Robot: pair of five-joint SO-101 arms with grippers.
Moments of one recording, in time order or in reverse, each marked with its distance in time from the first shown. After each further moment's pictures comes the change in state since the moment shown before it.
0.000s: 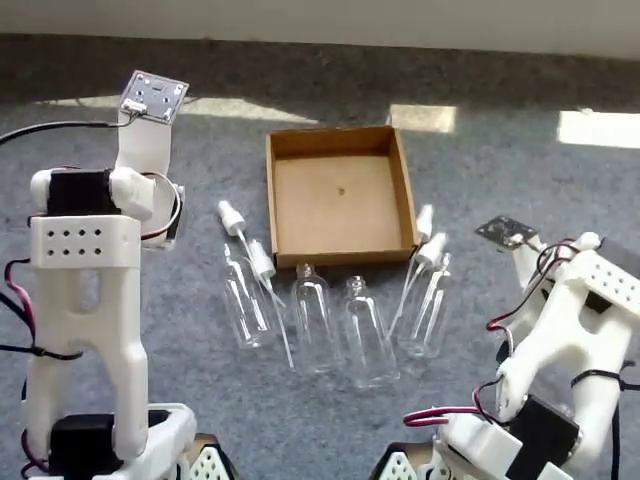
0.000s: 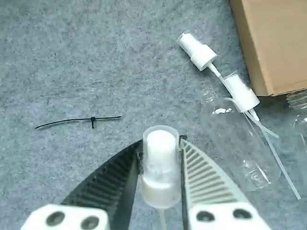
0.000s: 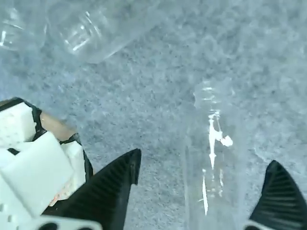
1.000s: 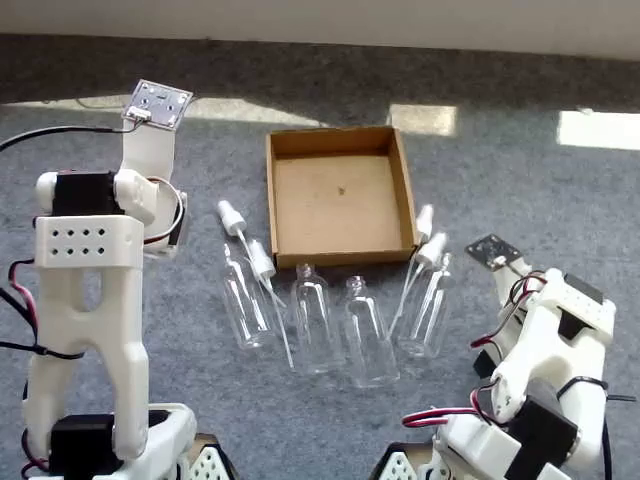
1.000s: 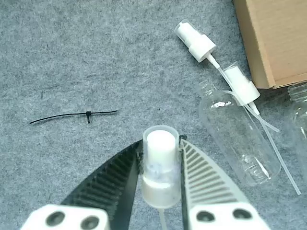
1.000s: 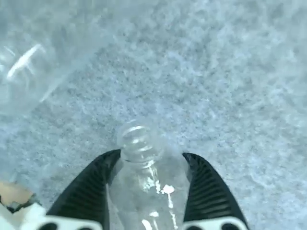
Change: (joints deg) left arm 0.0 -0.1 2.0 0.0 0.0; right arm -0.2 -0.7 15.9 -23.6 -10.8
